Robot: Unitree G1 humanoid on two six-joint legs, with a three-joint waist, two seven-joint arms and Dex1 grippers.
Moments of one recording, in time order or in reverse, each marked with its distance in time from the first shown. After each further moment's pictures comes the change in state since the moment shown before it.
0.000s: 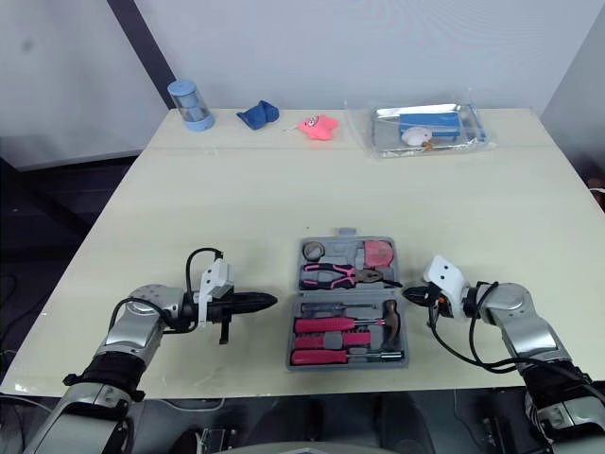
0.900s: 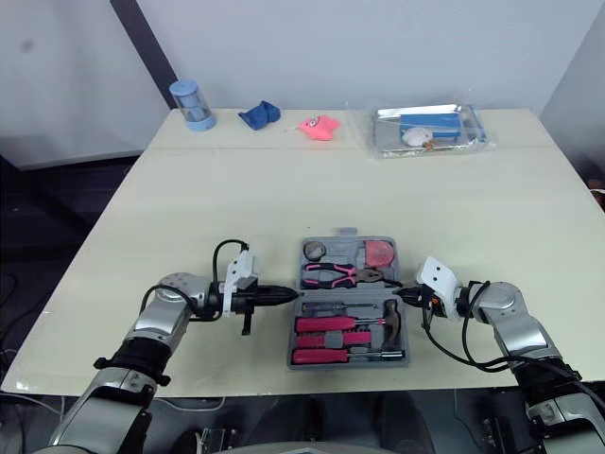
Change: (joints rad) left arm -0.061 -0.078 -0.036 -0.031 0.036 0.068 0.000; right arm -0.010 0.020 0.006 0.018 -0.029 -0.027 0.011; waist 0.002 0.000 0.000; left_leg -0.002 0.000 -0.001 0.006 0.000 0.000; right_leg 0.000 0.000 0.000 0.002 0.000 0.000
